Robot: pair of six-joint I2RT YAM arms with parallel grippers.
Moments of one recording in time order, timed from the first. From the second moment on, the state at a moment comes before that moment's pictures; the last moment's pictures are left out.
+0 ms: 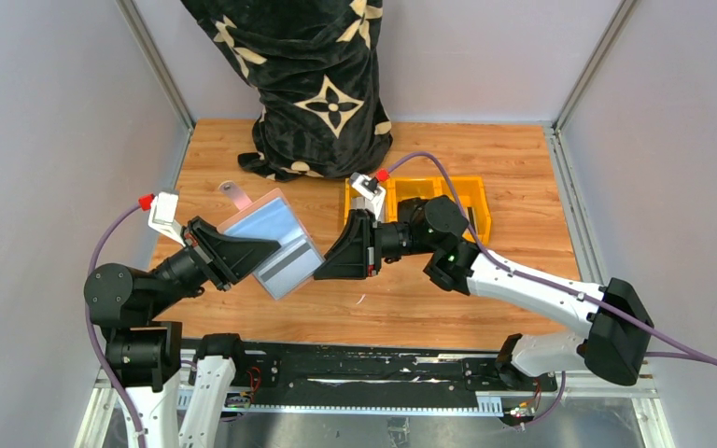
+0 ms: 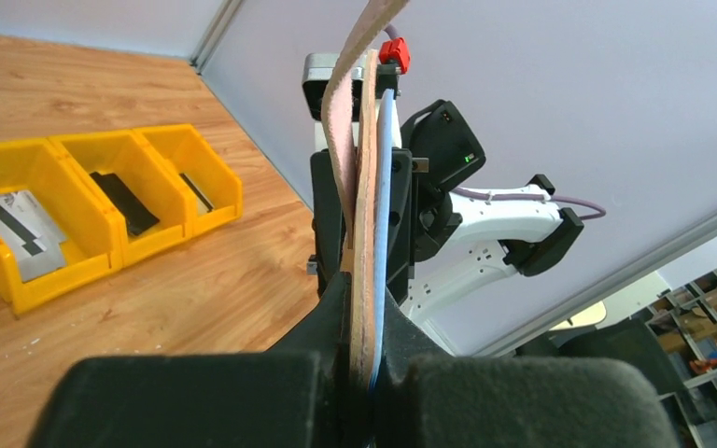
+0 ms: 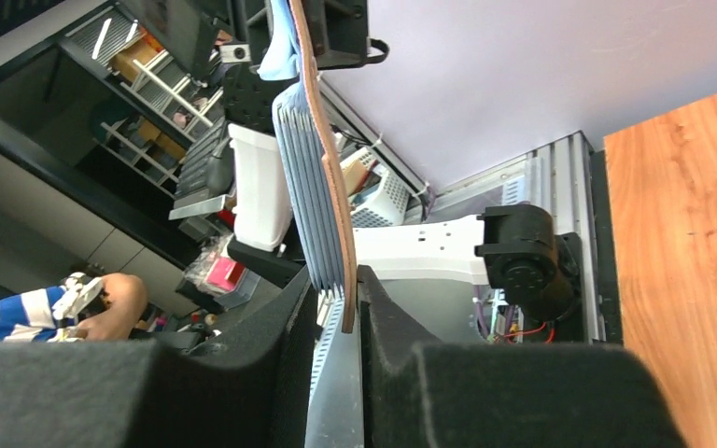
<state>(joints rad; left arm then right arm) 0.06 0.42 1.01 -0.31 0.97 -0.95 0.99 1.28 0.94 0.66 -0.80 0.95</state>
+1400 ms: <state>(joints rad) 0.06 0.43 1.04 -0.27 1.00 -0.96 1.00 1.32 0.96 0.79 -0.58 0.91</state>
